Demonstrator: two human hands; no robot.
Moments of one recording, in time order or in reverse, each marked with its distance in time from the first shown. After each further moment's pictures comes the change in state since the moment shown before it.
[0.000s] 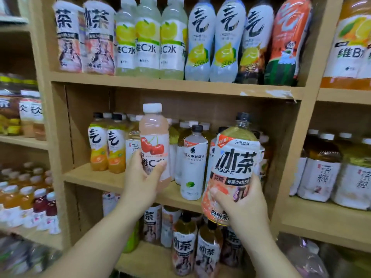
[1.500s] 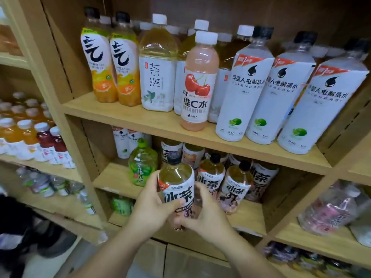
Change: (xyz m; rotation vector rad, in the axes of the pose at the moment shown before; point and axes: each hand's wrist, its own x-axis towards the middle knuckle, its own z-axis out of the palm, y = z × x) left_hand -0.131 -0.138 -0.056 0.047 -0.365 -0.550; right_hand -0.110 0.137 0.141 -0.254 -0.629 0.294
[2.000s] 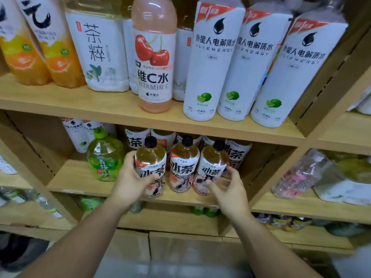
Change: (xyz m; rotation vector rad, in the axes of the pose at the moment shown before) left_hand 0.083 -0.057 0.028 0.108 -0.036 -0.074; right_hand 0.000 0.088 -0.060 -0.012 0.488 0.428
